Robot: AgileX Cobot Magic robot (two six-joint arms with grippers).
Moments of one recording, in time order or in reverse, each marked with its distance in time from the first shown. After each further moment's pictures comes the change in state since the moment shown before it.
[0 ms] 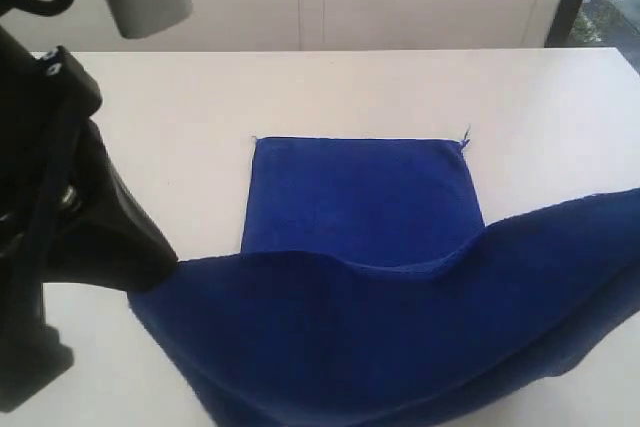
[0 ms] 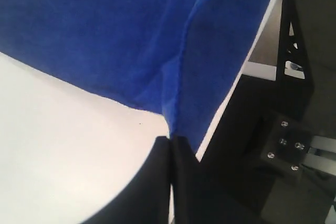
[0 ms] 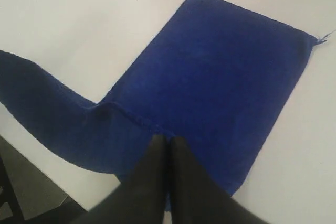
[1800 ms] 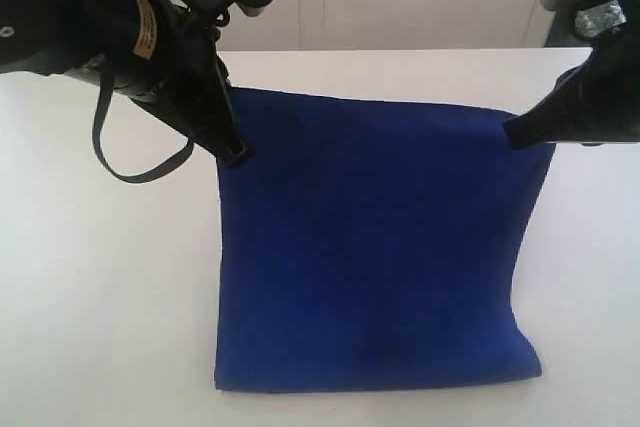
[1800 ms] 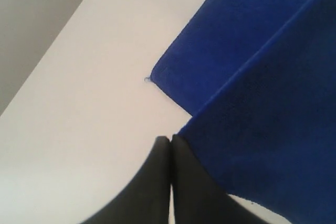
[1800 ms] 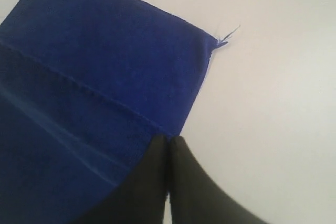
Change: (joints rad) left arm 0.191 0.281 0.127 0.657 -0.641 -0.222; right arm 0.000 0.554 0.085 -0.323 -0.573 0.044
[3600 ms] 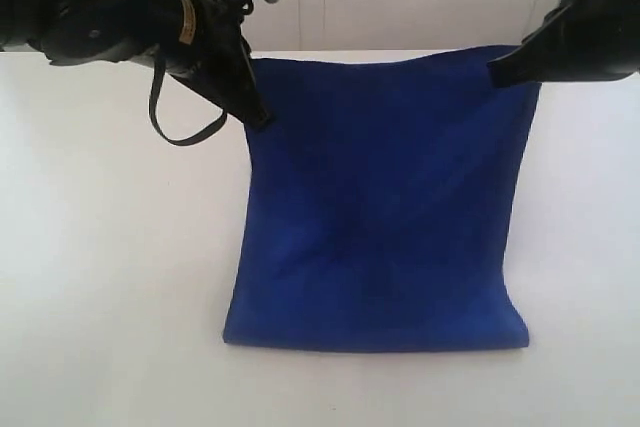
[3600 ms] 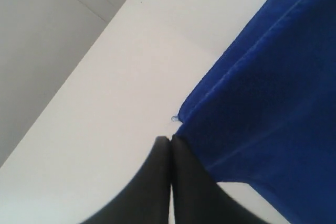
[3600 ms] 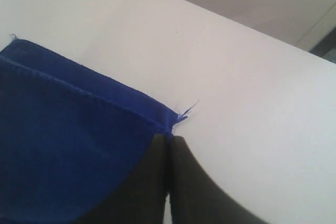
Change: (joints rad) left arm 0.110 0.166 -0.076 0.070 -0.198 -0.004; right arm 0.000 0.079 -0.046 -0.135 -0.244 0.077
